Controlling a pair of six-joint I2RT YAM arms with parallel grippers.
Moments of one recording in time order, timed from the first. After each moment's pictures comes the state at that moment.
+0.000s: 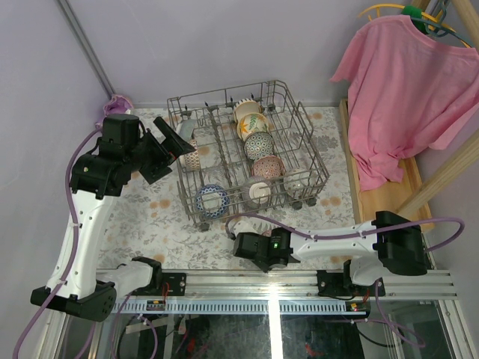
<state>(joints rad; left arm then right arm) -0.22 1.12 1.56 -1.12 0.17 -0.88 1.42 1.51 0.90 -0.67 0.21 0.47</state>
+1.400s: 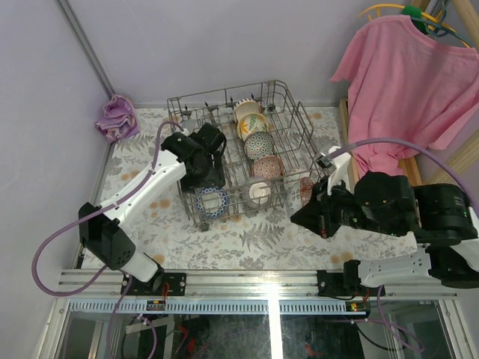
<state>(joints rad) -0.59 1.54 1.52 -1.23 -0.16 -0.77 1.42 1.06 1.78 -1.26 0.30 0.61</state>
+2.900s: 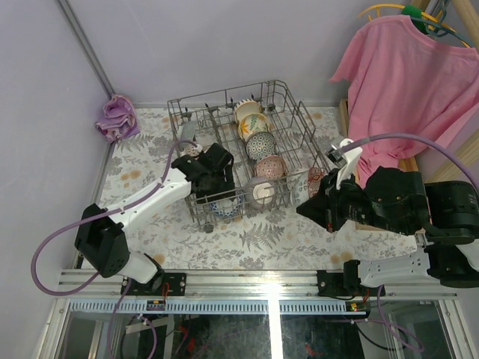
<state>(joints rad) -0.68 1.48 1.21 -0.89 -0.06 -0.79 1.42 1.06 1.86 -1.30 0.38 0.57</state>
